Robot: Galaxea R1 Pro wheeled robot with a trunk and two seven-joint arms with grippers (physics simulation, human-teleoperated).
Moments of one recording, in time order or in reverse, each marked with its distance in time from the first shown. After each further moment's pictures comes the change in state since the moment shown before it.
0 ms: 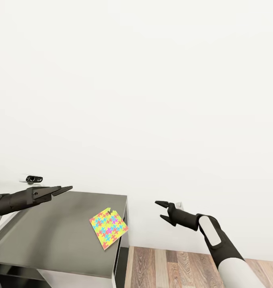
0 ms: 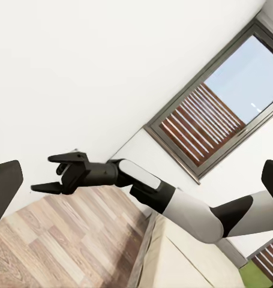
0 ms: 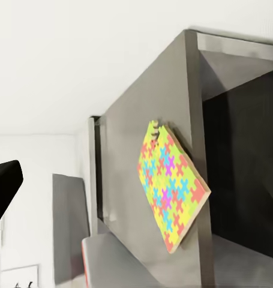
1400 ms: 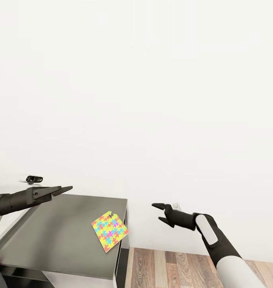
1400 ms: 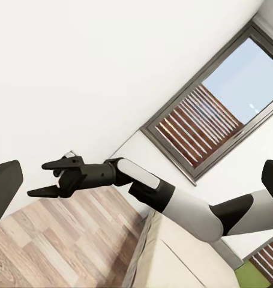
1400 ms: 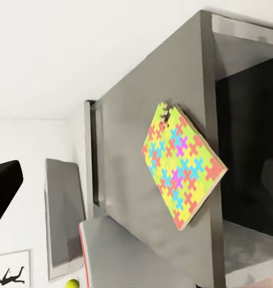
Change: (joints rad) left arm 0.000 0.000 -0.001 0.000 0.000 0.000 0.000; right arm -0.012 -0.002 0.062 0.011 0.005 -0.001 -0.032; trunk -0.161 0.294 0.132
